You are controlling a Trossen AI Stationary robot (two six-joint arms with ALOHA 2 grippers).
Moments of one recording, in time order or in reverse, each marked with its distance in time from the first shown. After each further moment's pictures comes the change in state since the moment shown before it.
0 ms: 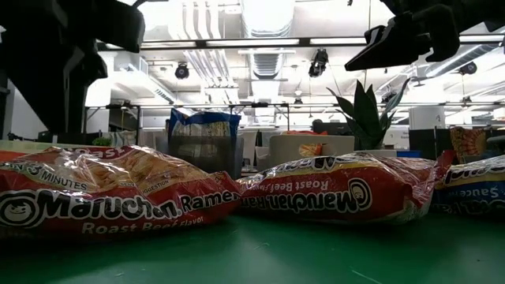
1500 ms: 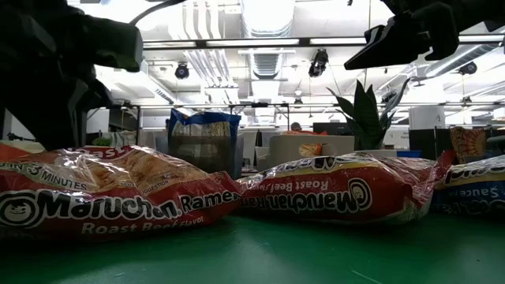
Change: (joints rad) left arm -0.029 0.002 -0.155 0.306 -0.024 0.072; right arm 0.000 0.000 0.000 0.009 0.000 0.008
